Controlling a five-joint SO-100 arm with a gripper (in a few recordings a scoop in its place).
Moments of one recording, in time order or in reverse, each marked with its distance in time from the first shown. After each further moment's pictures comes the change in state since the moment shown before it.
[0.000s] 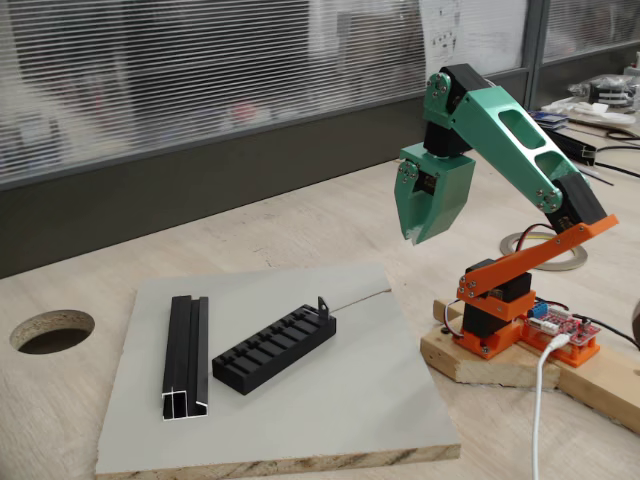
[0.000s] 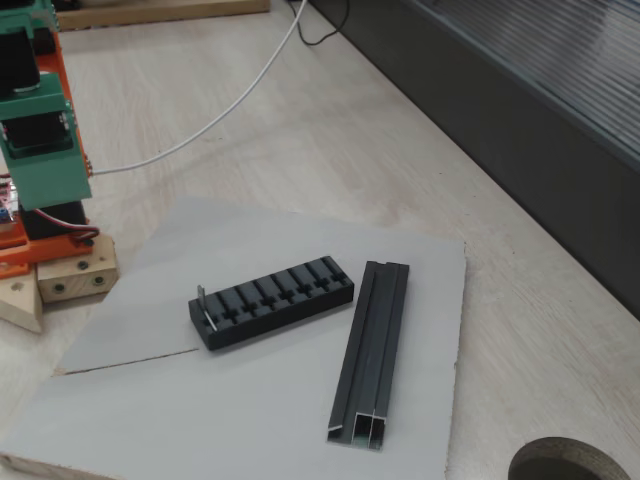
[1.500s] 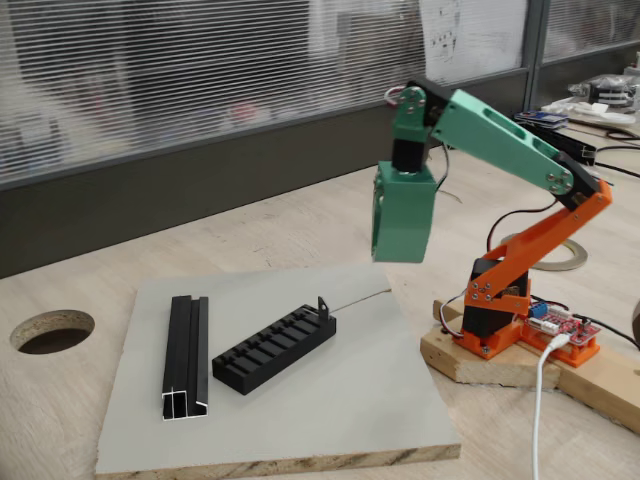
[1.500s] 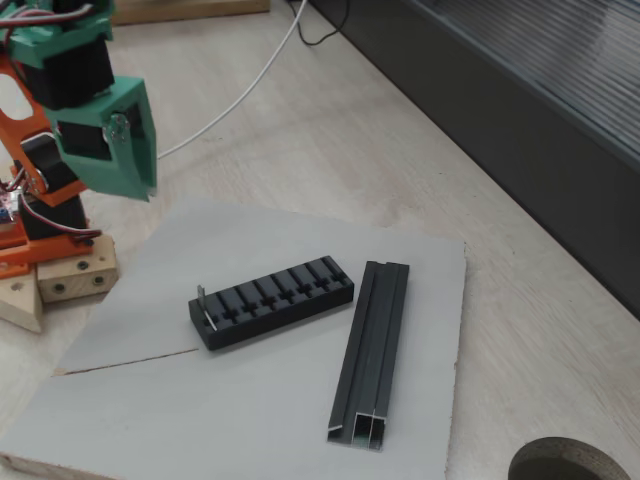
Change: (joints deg) arm -32.8 -8.7 -0.3 -0.5 78.1
